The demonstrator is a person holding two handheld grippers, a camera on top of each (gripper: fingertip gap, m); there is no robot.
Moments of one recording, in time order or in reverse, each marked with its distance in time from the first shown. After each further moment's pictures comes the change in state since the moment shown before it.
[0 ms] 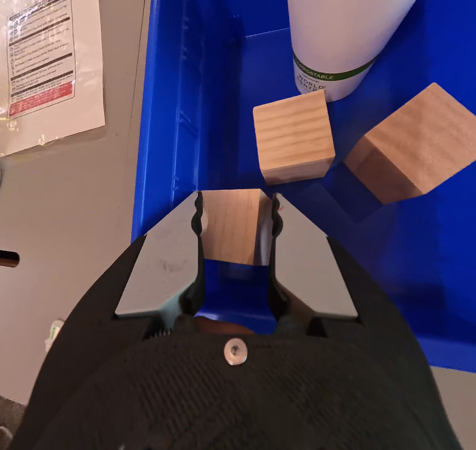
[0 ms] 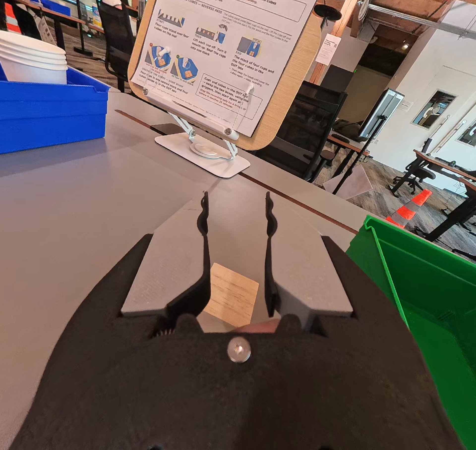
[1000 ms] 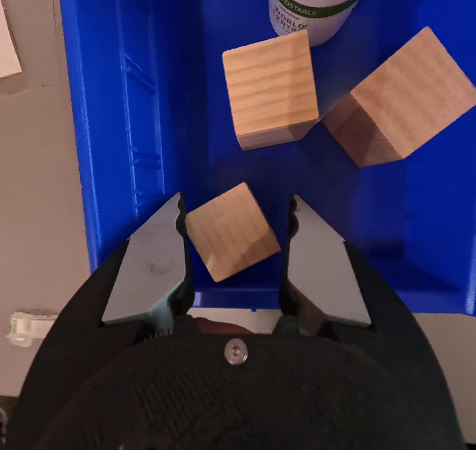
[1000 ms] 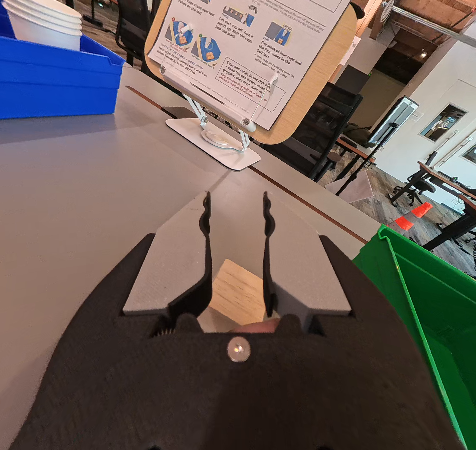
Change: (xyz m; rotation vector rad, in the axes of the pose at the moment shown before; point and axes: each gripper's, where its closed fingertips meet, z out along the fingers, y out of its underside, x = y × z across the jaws) left arm 0.020 0.027 -0.003 -0.199 0.159 -0.032; right arm -0.021 0.010 0.008 -0.035 -0.047 -0.094
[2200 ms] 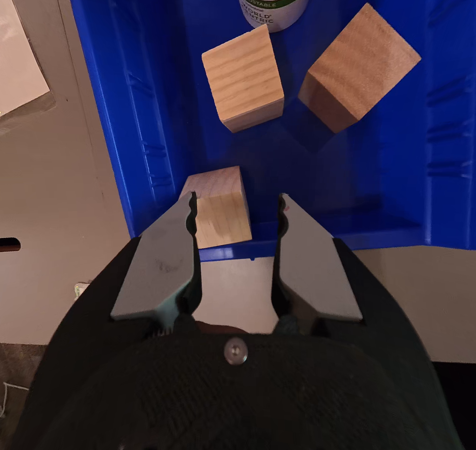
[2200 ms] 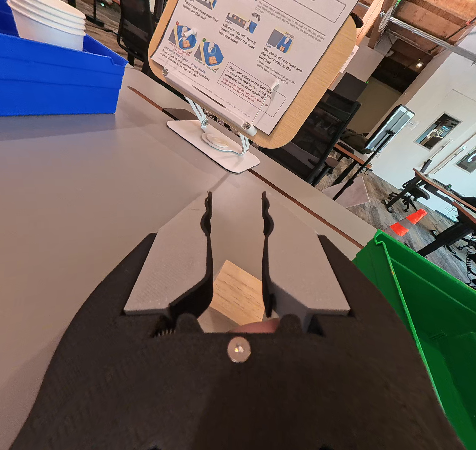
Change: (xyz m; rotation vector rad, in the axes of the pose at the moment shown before) left arm 0.010 -0.001 -0.042 -0.067 -0.017 0.142; right arm -0.002 -0.004 -0.002 0.010 0.002 -0.028
